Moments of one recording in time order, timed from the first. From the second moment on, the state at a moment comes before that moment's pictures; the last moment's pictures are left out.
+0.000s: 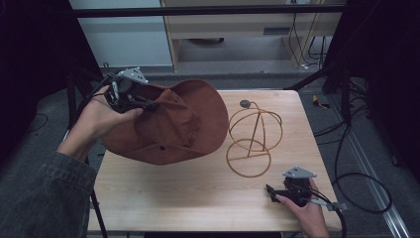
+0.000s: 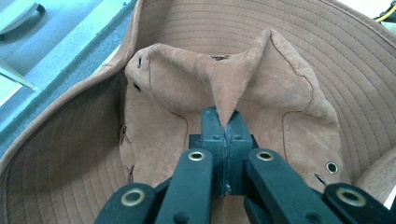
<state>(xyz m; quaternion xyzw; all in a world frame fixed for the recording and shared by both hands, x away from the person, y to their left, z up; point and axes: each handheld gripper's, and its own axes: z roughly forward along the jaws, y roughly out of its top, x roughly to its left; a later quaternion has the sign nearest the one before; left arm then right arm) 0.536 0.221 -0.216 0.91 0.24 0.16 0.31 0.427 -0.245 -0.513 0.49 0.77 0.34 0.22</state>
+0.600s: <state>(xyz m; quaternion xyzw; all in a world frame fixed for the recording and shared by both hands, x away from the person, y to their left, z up) 0.524 0.211 -0.174 0.90 0.22 0.18 0.34 0.427 -0.244 -0.513 0.49 0.77 0.34 0.22</state>
